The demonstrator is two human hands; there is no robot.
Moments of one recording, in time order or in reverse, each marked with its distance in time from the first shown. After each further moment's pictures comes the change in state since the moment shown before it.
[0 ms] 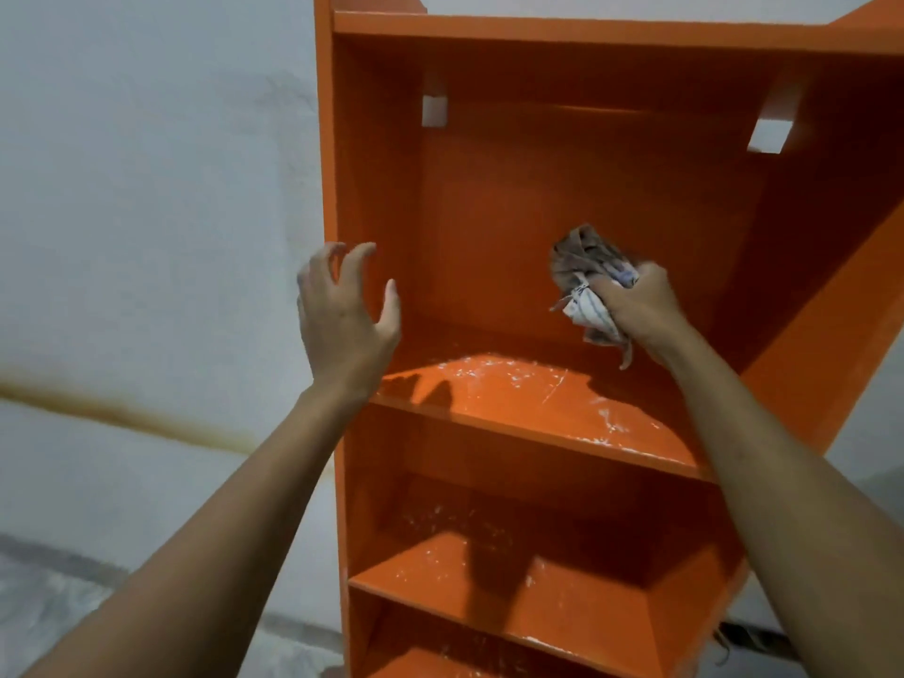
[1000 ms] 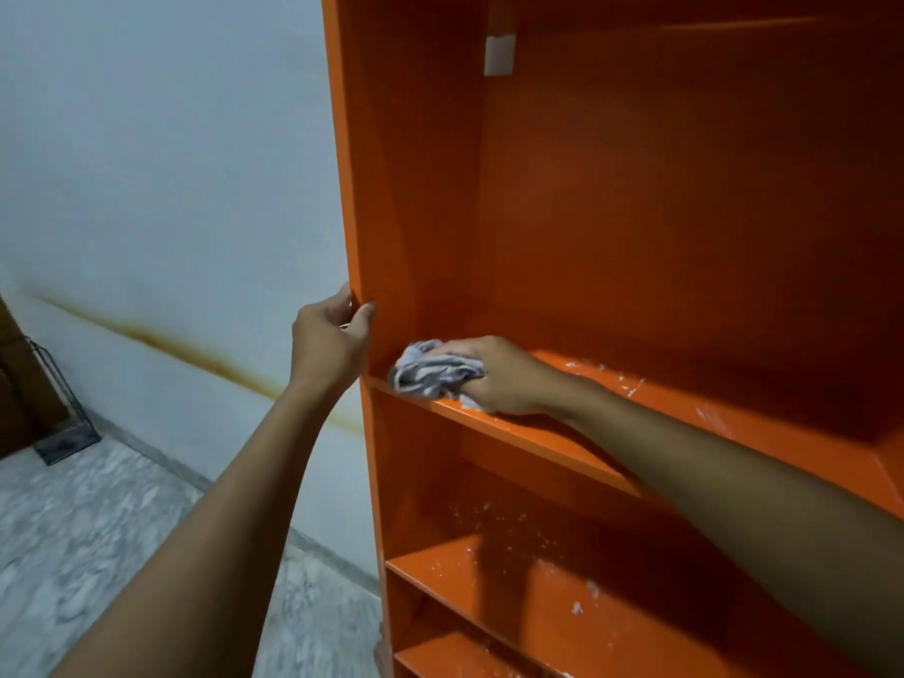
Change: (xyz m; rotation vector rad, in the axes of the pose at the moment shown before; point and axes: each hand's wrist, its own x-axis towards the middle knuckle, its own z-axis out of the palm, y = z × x) left_hand -0.007 -0.019 -0.010 -0.238 -0.249 -0.544; right_hand -0.004 0.043 0.154 -0.147 -1.019 -0.450
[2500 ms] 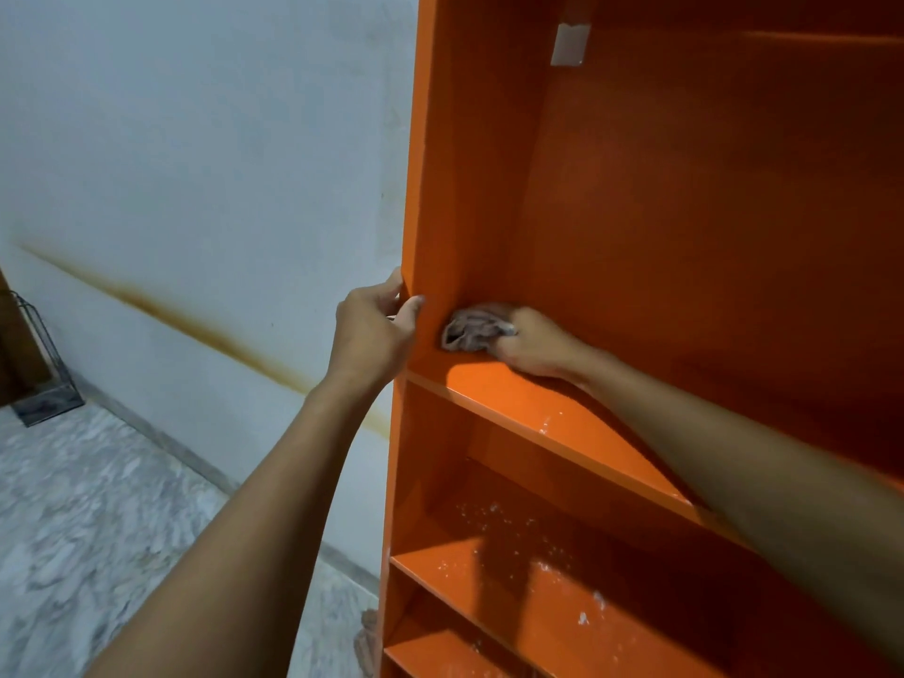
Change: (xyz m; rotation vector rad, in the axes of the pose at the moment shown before) left_hand 0.007 -0.008 -0.008 0.070 -0.067 0.037; right_hand 0.057 0.017 -0.009 -0.126 0.060 0.238
